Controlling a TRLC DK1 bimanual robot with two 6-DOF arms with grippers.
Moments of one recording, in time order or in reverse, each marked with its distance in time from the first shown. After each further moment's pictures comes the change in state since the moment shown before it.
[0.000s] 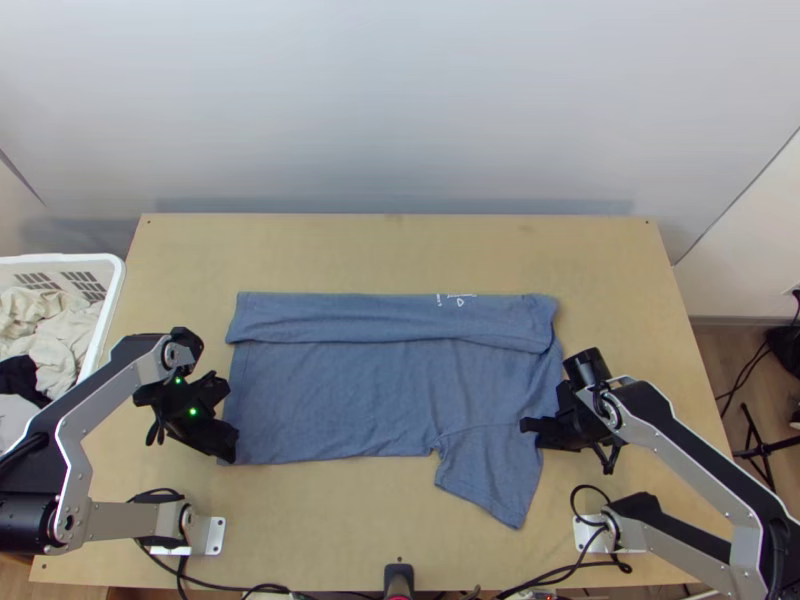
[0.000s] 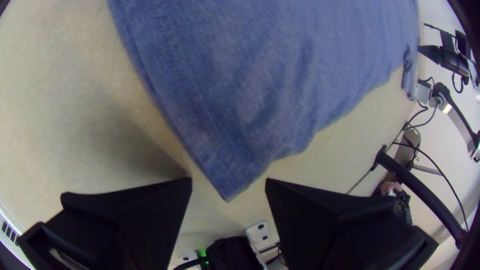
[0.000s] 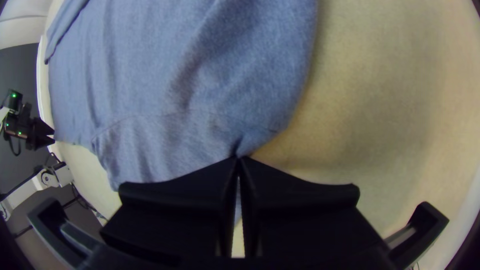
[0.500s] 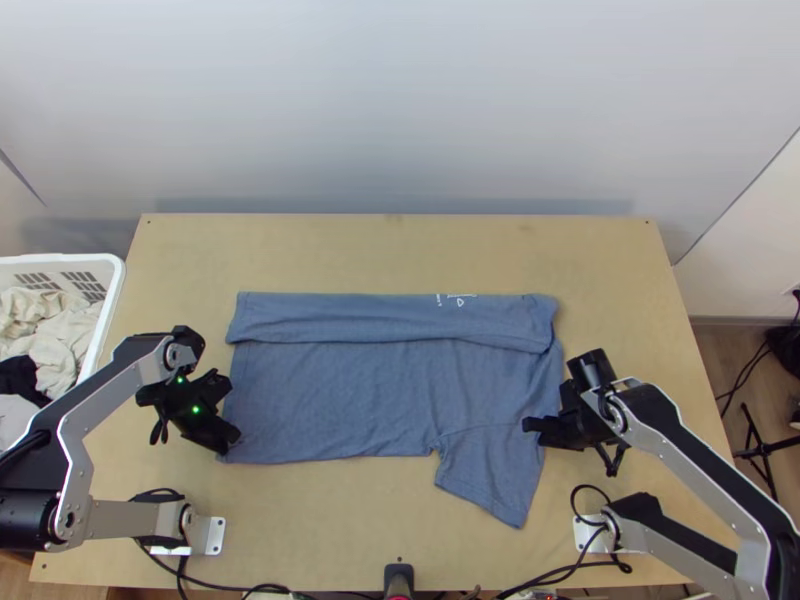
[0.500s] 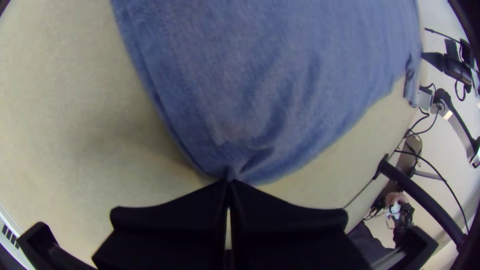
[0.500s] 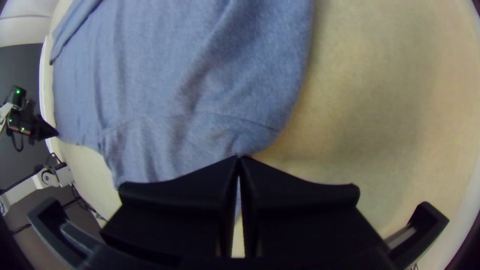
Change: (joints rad) left arm 0.003 0.010 -0.005 0.059 0.007 -0.006; right arm 0.006 -0.066 0.013 -0.027 0.006 0.004
